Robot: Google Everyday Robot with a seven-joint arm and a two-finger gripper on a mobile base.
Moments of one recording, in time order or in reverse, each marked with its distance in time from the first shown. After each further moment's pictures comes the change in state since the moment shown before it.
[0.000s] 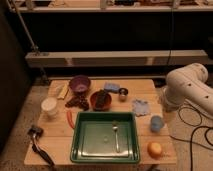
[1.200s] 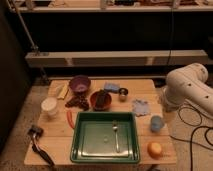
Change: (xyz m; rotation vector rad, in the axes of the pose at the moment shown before) arm 0.000 0.000 0.000 0.000 0.000 0.000
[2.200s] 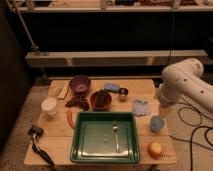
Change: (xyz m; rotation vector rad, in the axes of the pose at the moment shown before) arm -0.034 -0.038 -0.018 0.048 -0.022 -0.055
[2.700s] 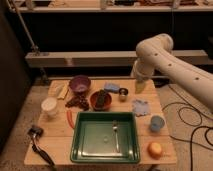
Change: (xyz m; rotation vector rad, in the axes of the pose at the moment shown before) arm -0.106 -0.122 -0.025 0.099 -0.090 -0.091
